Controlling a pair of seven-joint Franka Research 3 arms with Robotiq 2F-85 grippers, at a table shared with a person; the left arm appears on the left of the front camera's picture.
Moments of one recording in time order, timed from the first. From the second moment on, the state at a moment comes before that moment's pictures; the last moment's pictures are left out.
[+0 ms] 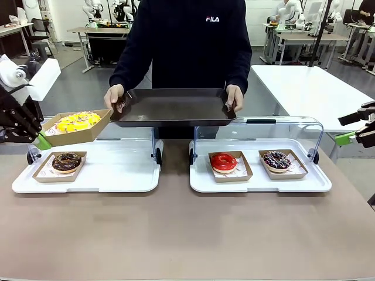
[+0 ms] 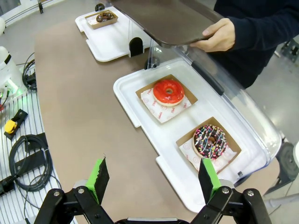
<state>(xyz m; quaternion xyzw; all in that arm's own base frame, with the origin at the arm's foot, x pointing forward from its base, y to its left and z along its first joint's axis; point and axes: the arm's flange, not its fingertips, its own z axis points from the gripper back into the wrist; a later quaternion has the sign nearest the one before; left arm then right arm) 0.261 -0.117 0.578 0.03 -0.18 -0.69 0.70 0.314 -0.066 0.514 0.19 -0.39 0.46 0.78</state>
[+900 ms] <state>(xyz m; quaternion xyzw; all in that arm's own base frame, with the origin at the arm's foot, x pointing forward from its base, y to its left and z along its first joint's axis) 0.267 -0.119 0.586 0.02 -0.19 -0.69 0.70 0.314 -0.066 0.514 0.19 -0.39 0.46 0.78</state>
